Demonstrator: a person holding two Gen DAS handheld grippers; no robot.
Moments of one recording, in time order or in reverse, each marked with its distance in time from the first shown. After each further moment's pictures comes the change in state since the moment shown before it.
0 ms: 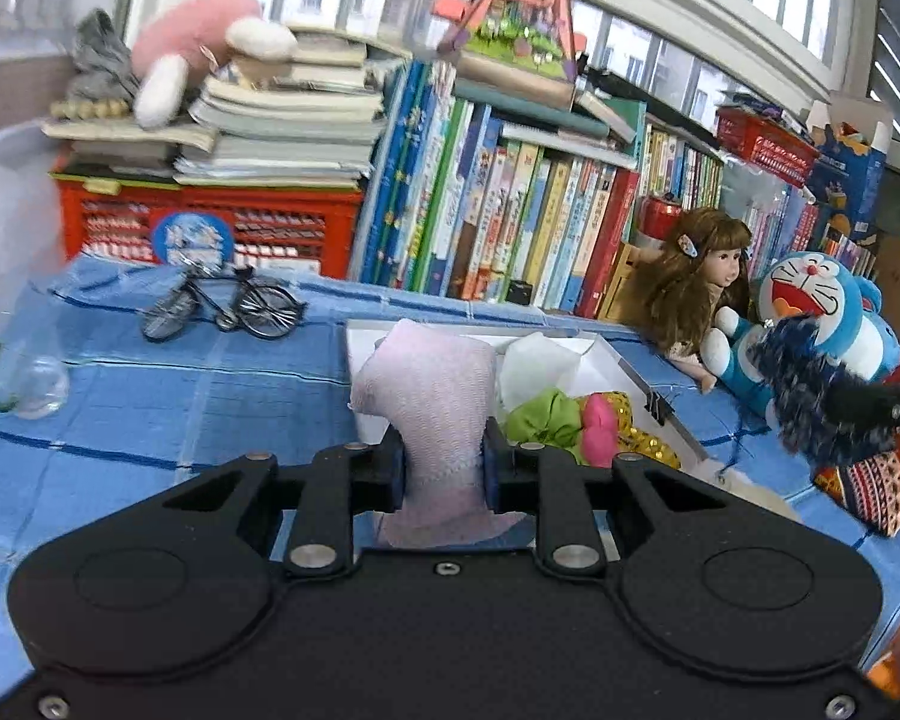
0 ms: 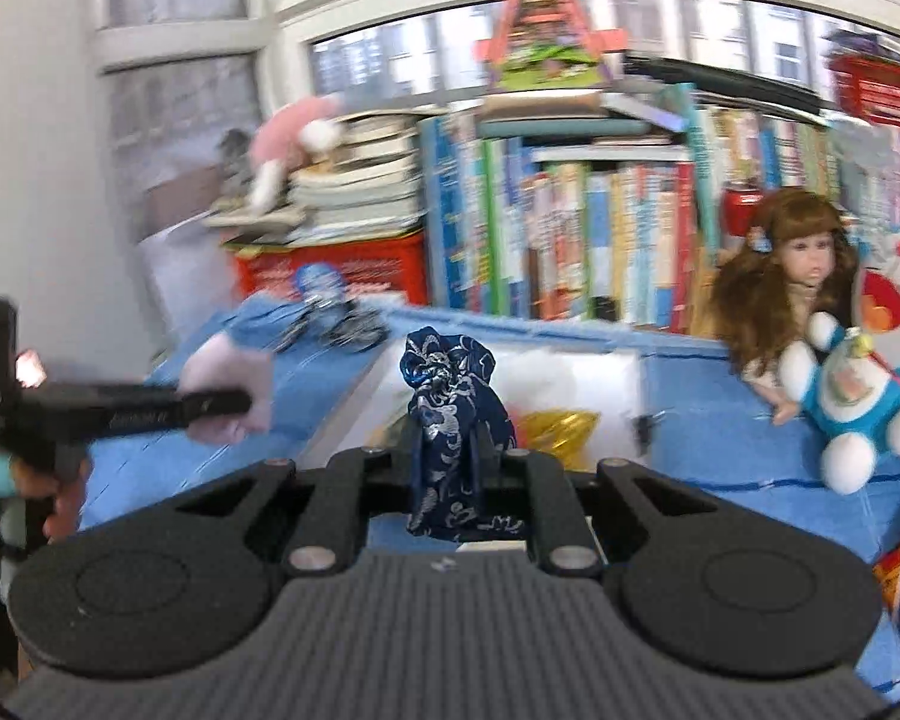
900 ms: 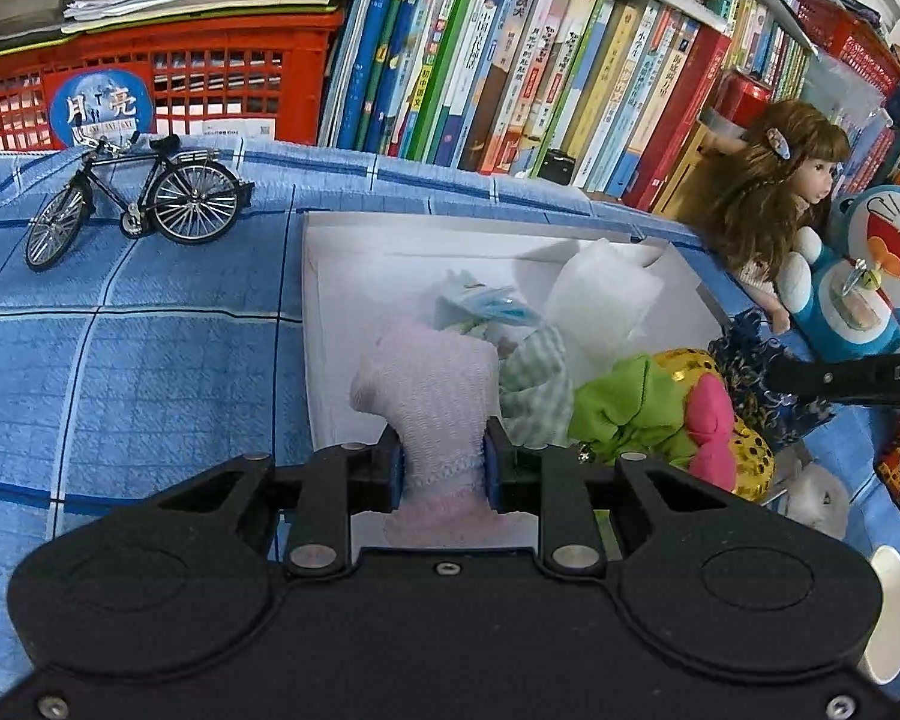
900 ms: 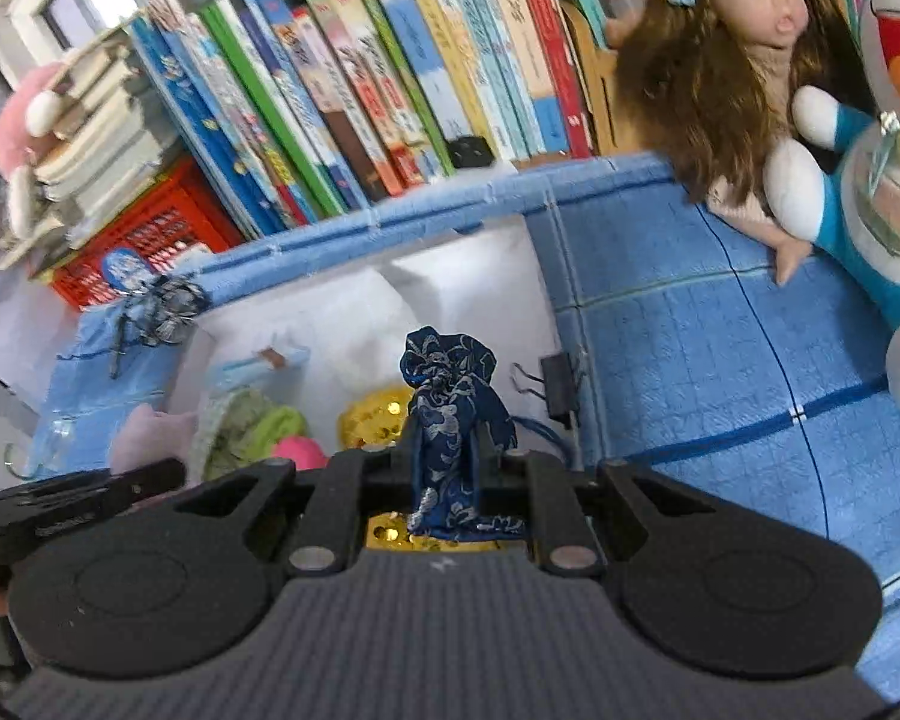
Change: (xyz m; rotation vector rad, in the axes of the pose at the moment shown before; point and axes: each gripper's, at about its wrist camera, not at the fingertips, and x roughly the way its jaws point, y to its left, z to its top) left arm 0.173 0.017 0.021 -0.033 0.303 -0.001; right arm 0.181 -0.111 0.002 0.361 0.331 -0.100
